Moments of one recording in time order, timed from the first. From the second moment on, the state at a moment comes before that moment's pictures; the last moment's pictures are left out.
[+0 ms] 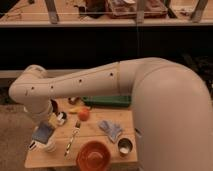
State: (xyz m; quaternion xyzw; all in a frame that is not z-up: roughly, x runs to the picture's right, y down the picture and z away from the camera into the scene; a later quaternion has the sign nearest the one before) arm -0.288 0.147 0.637 -0.20 -0.29 -0.57 0.74
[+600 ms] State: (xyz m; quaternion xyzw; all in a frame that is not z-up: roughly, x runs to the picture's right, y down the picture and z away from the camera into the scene) arm -0.306 0.167 0.664 -0.22 -0.29 -0.58 0.73
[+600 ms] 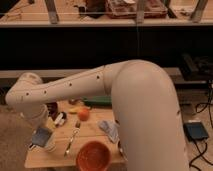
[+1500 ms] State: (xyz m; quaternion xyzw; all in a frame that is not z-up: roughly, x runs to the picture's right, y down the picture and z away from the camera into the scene) arm -0.317 0.186 0.680 -0.23 -0.28 -0.58 0.72
